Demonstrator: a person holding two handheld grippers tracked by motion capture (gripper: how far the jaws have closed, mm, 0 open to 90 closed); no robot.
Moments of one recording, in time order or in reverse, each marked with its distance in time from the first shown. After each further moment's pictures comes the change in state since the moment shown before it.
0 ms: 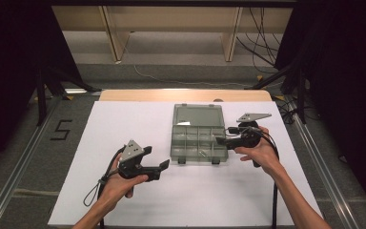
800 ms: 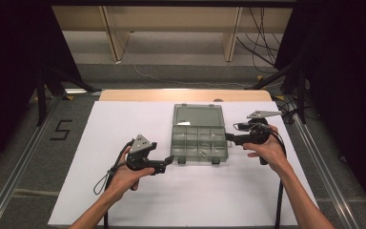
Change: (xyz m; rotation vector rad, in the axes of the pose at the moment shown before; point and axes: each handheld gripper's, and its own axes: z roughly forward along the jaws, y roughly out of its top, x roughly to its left) left arm 0.011 0.005 0.029 0.054 0.009 0.003; right arm -0.026 -0.006 -0.012 -0.020 -0.054 0.076
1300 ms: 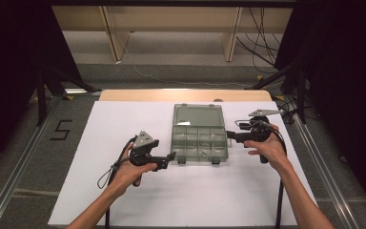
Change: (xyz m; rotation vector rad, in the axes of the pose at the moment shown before) left arm 0.007 0.007 0.013 0.013 -0.004 -0.009; right arm -0.008 0.001 0.004 -0.010 -0.004 0.036
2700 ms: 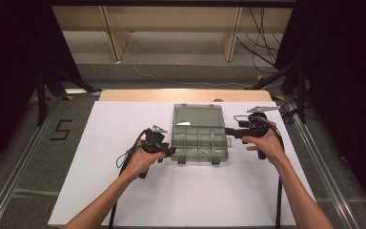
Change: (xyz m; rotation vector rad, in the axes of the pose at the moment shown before) left arm 0.016 0.010 0.052 0.286 0.046 -0.085; right arm -0.011 0.007 0.013 0.020 0.005 0.036
